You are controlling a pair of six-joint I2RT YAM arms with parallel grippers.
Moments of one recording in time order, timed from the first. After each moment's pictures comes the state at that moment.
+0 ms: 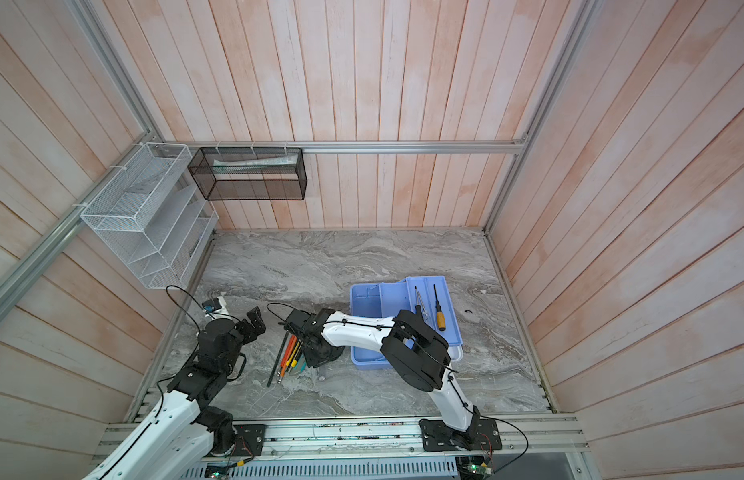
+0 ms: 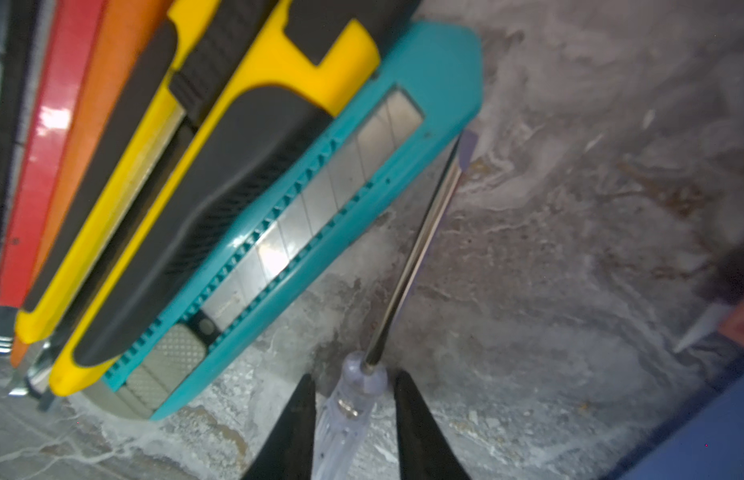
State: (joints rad) left arm -0.30 0.68 0.35 -0.14 -0.37 -0.50; right arm 1.13 2.09 1.52 -0.83 0.00 0.69
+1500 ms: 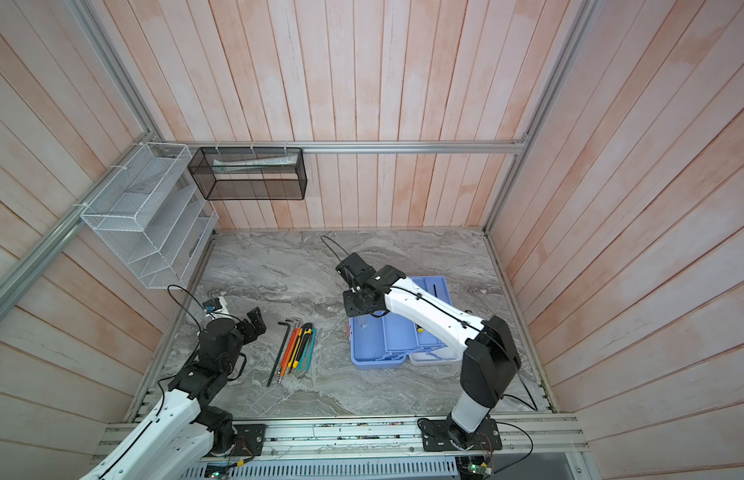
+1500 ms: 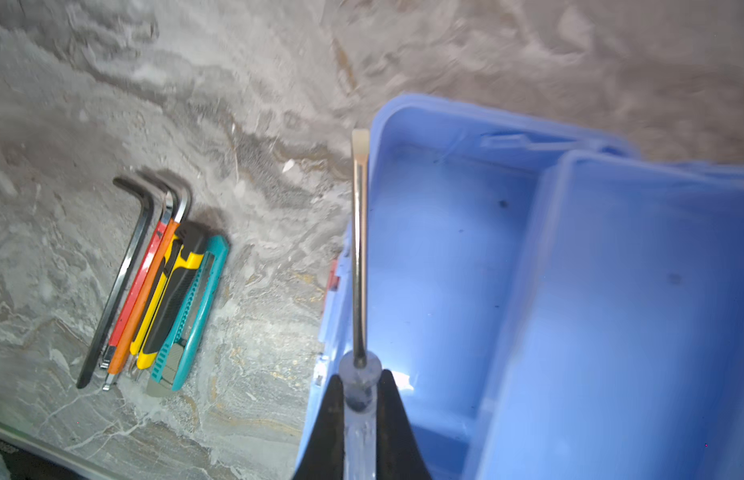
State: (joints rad) left arm -0.29 0.70 0.35 -0.14 -0.37 -0.50; right arm 0.79 1.63 1.47 -0.93 0.12 0.50
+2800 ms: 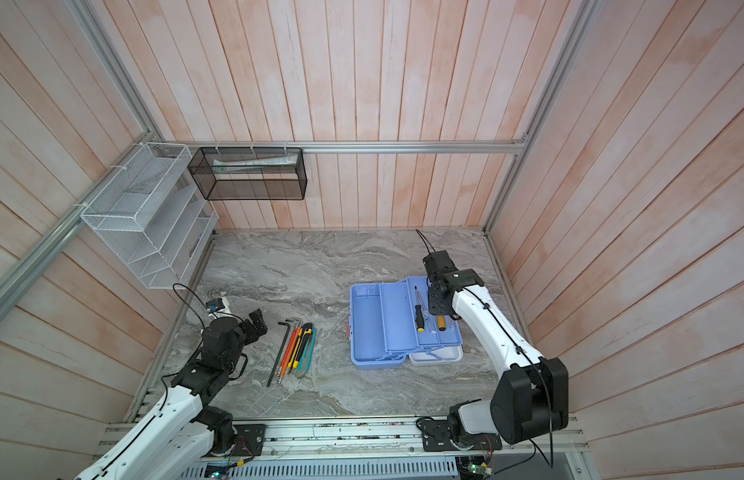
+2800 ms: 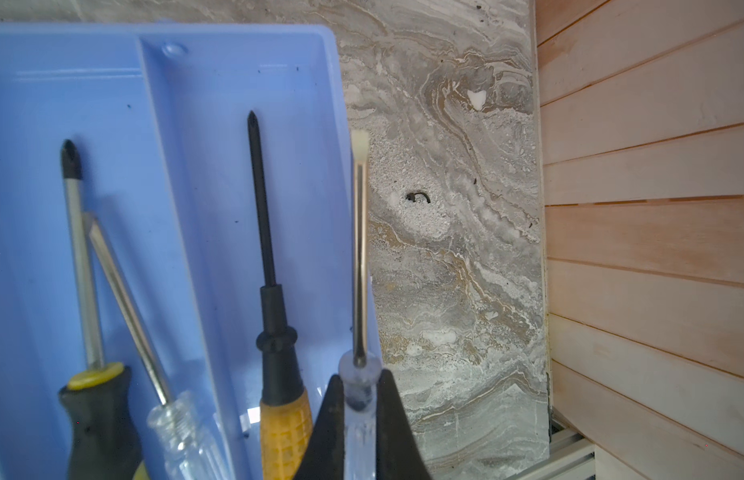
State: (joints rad) left arm -0.29 0.74 0.35 -0.14 -0.37 -0.50; right arm 0.27 1.38 1.16 -1.03 0.36 0.26
